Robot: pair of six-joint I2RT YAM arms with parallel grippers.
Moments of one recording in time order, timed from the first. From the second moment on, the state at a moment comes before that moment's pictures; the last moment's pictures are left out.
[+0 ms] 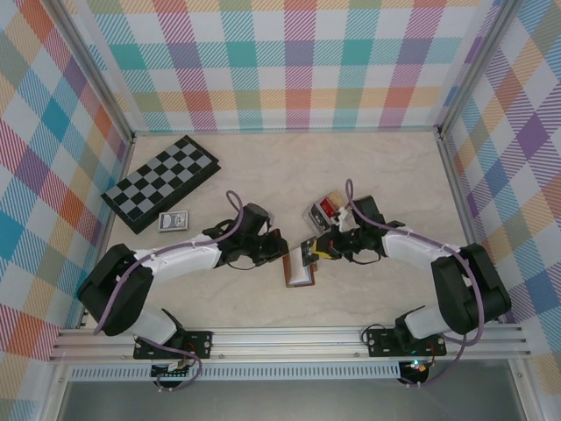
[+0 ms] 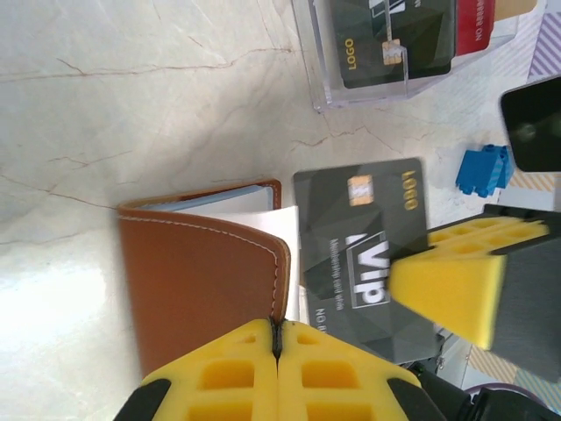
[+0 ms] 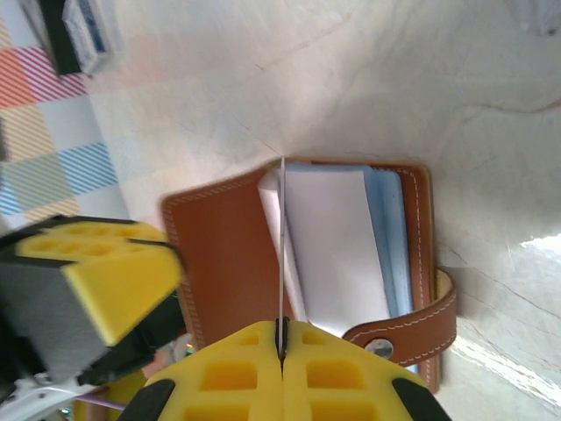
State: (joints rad) left arm -0.73 1.47 0.77 -0.14 0.35 -1.04; right arm 0.44 1.45 0.68 -0.26 -0.77 0.80
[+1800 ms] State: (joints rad) left arm -0.61 1.50 0.64 -0.10 0.45 -0.94; right arm 0.54 1.45 0.78 -0.53 -0.47 0.62
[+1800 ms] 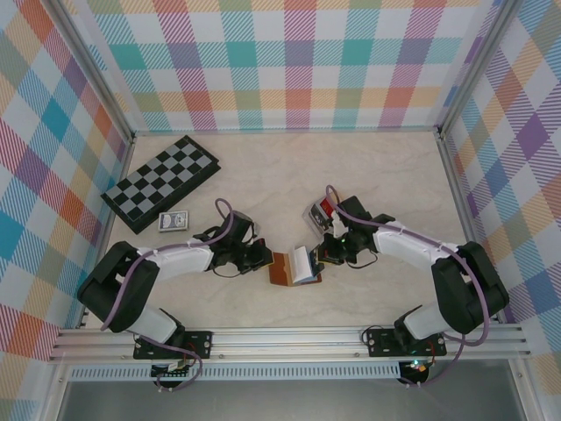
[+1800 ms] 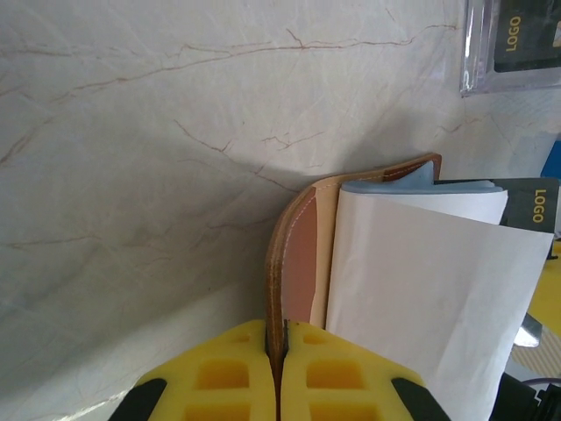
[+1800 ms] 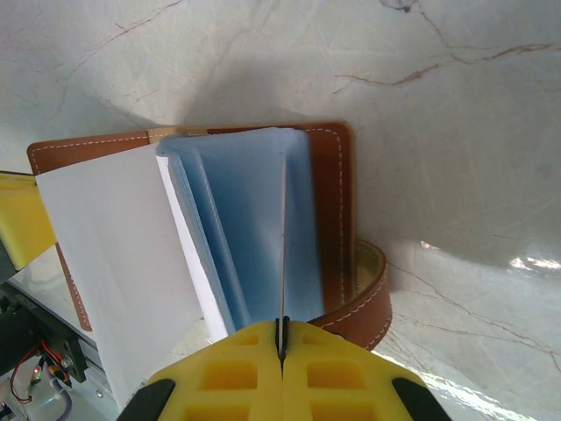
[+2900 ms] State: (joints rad) left arm -0.62 1.54 0.68 -0.09 0.45 -0.94; right arm 0.54 1.45 0.78 -0.52 -0.39 0.58
